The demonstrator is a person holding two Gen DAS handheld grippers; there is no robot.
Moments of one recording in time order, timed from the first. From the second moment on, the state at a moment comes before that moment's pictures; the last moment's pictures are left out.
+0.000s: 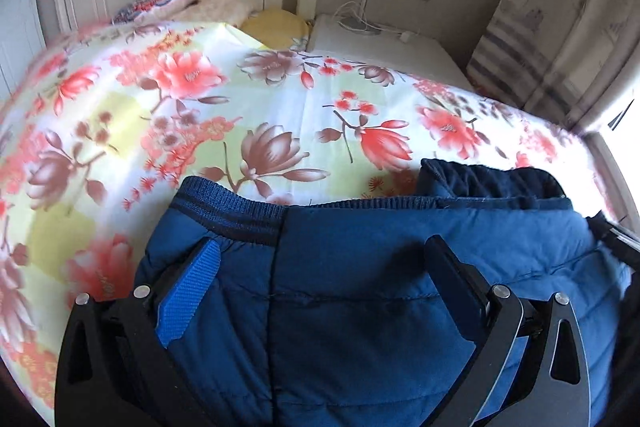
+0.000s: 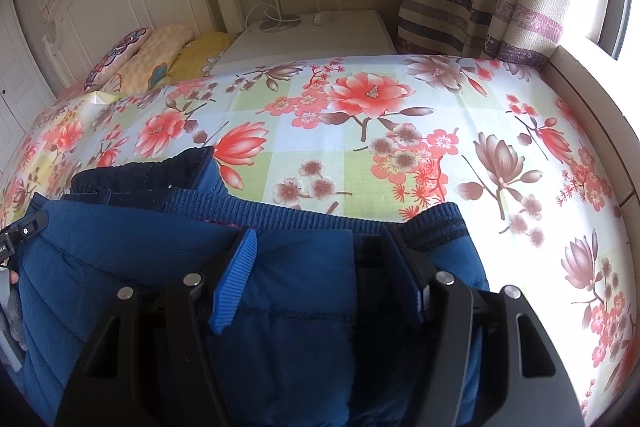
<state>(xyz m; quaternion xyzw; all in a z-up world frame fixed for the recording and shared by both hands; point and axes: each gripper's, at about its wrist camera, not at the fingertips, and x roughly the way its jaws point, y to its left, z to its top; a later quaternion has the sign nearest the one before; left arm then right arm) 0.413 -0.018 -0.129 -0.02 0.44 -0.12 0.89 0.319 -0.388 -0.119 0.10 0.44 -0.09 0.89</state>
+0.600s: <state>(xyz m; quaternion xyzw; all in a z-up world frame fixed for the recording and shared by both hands) 0.414 -0.007 -0.131 -0.02 0.45 -0.12 0.88 0.276 -0.257 -0.098 -0.07 0.44 0.02 0.90</state>
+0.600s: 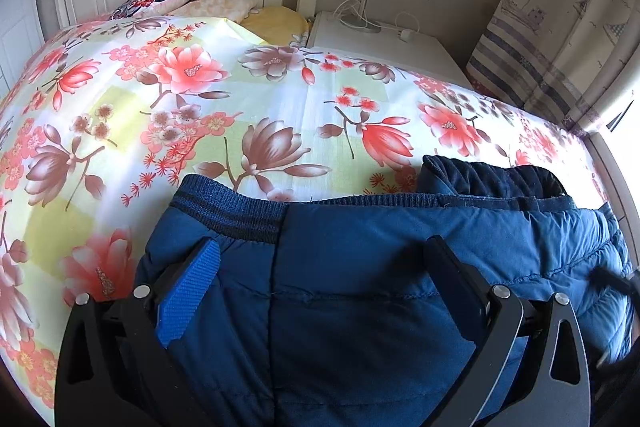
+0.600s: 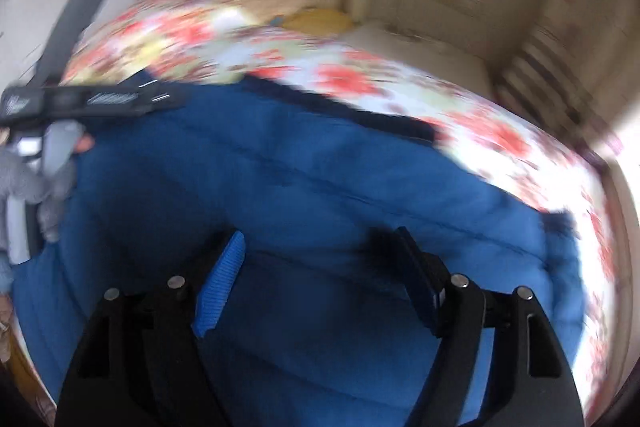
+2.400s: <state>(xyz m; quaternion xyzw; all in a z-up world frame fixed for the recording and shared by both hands) 0.194 -0.041 -0.135 0.11 0.37 -0.13 0.91 0.108 -0.257 -0.116 -0.12 0.37 0.05 0.92</state>
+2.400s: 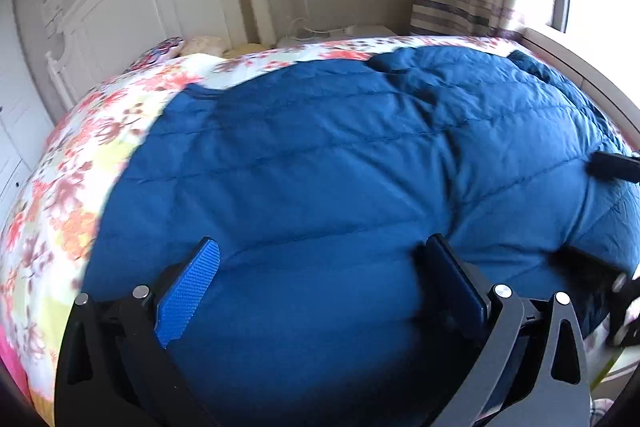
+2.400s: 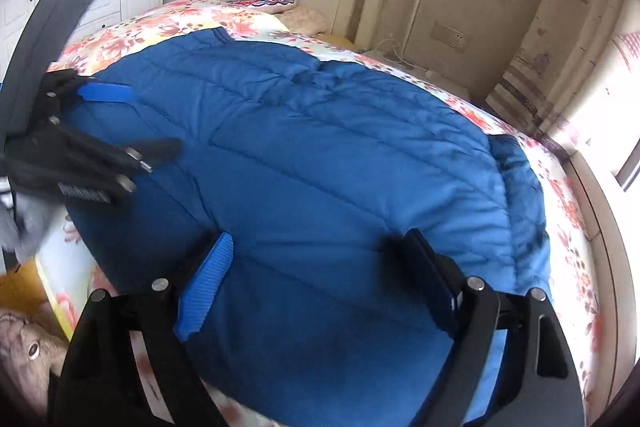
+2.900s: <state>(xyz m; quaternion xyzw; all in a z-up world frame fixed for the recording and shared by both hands) 0.180 0.047 -0.125 0.04 0.38 -0.03 0.92 0.057 -0.336 -0.103 -0.03 0.37 -0.03 0.93</state>
